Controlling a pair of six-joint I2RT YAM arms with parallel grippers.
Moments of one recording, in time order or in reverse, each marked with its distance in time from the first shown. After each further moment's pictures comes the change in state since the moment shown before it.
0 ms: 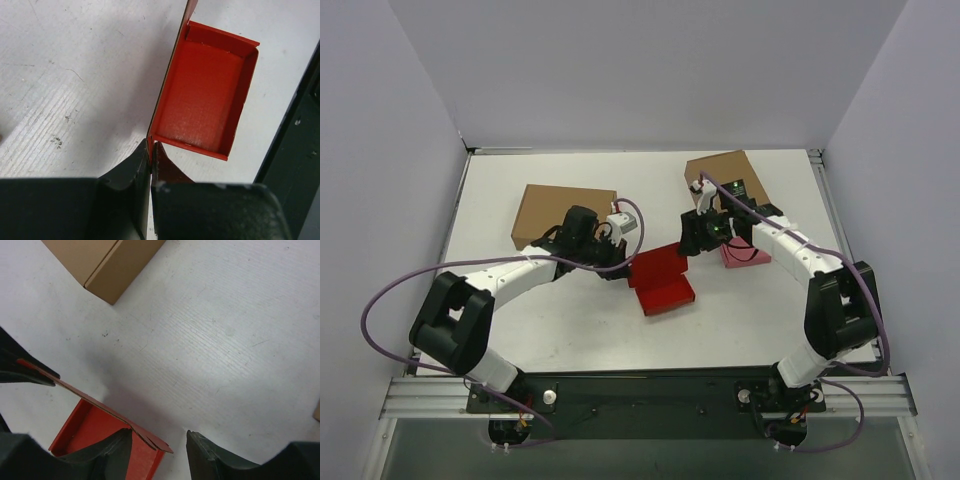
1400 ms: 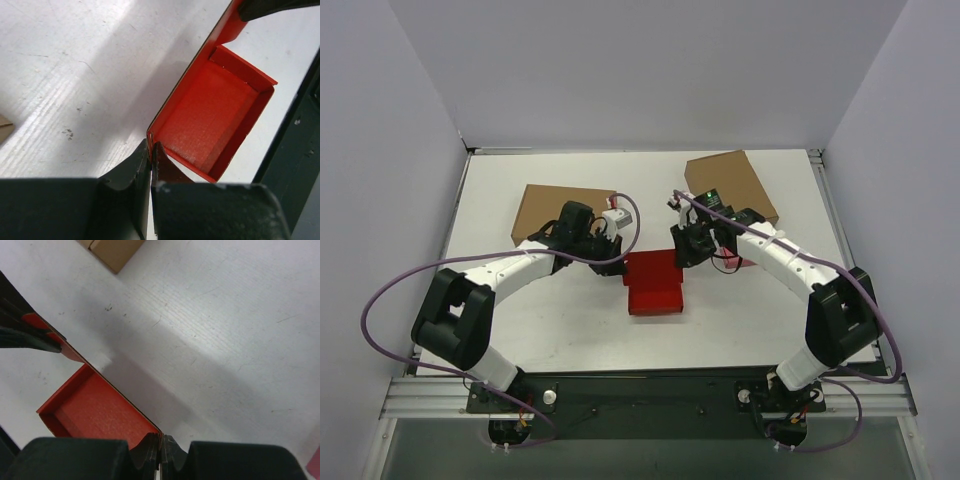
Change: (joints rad) left arm 0.068 0.023 0.042 -0.088 0.082 0.039; right arm 0.158 -0.047 0.017 -0.154 0.169 0.034
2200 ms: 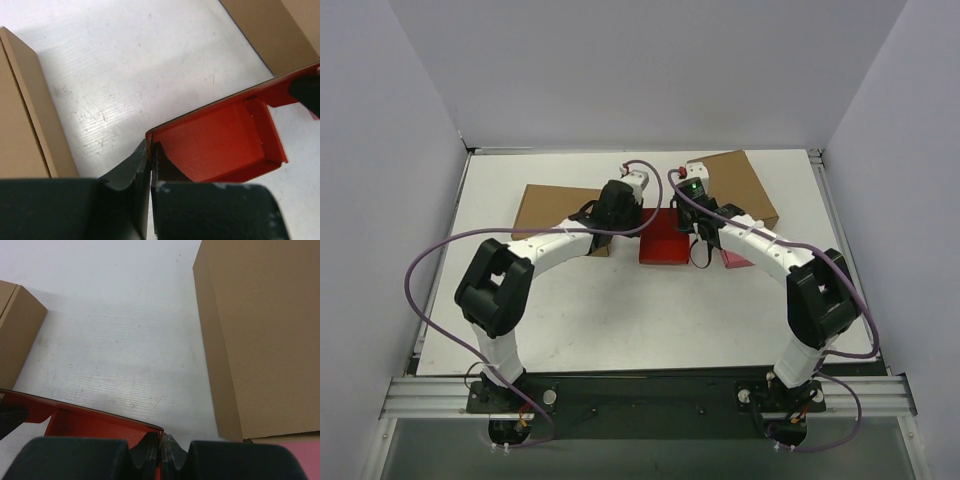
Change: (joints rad) left arm -0.140 0.280 0.321 0.161 -0.651 -0.289; right arm 0.054 0.146 0.117 0.266 0.653 0.288
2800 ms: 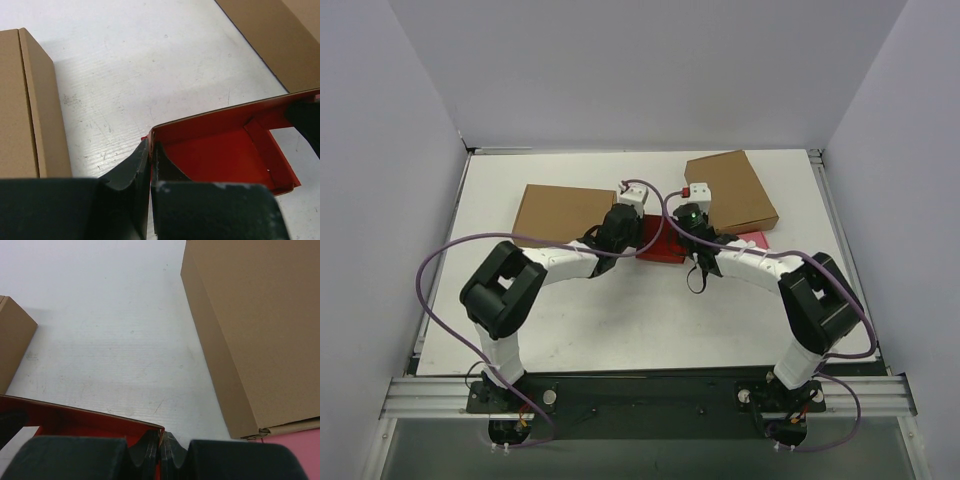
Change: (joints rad) left arm -0.070 0.013 -0.205 0.381 -0.214 -0.003; right arm 0.049 -0.032 -0.302 0.428 0.140 0.069
